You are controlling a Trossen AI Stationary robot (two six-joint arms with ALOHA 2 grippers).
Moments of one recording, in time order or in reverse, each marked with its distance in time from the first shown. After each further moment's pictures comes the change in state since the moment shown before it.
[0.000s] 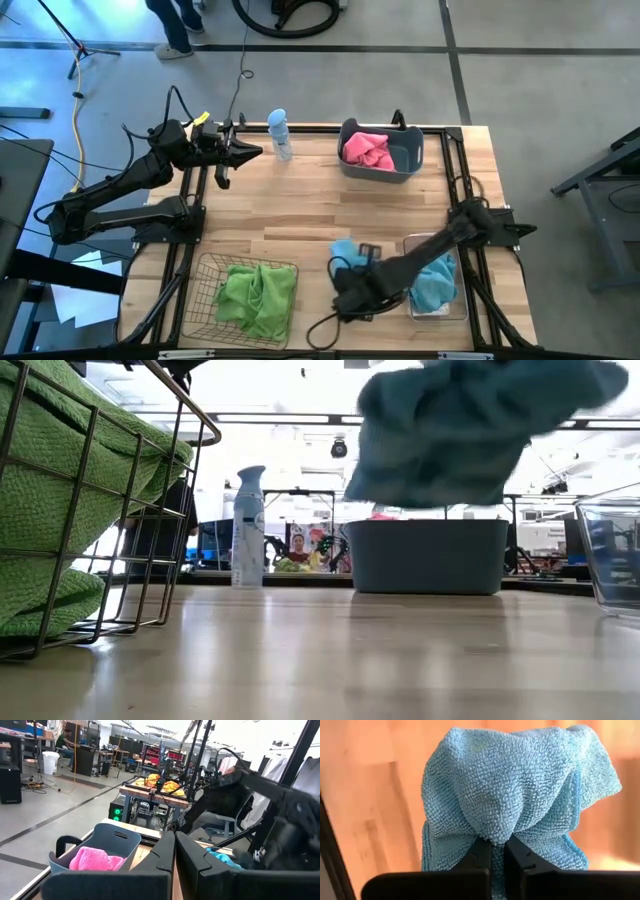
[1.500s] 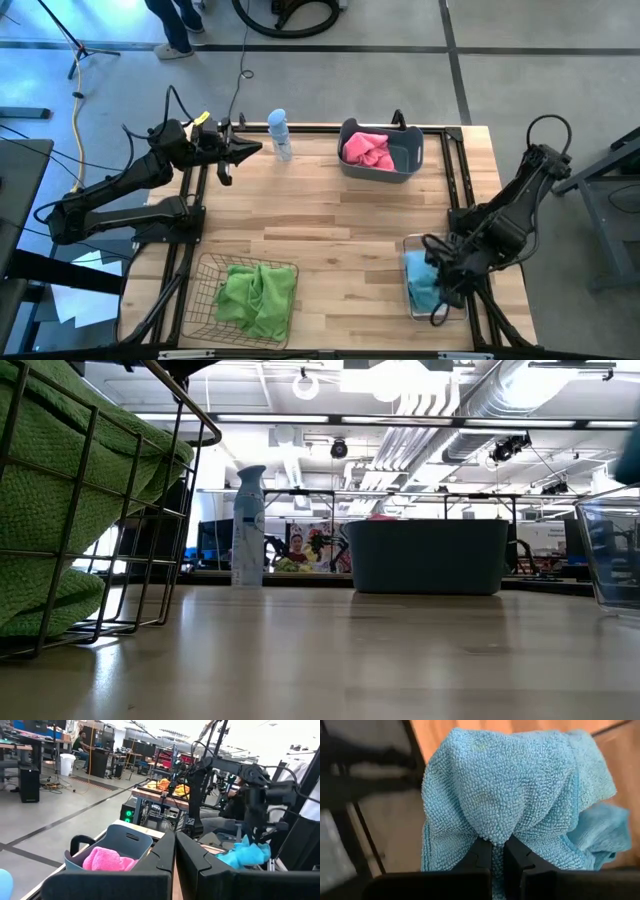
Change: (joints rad) left arm 0.000 0.000 0.000 0.000 -0.072 -0.009; right arm 0.266 -0.871 -0.744 0.199 -0.240 0.506
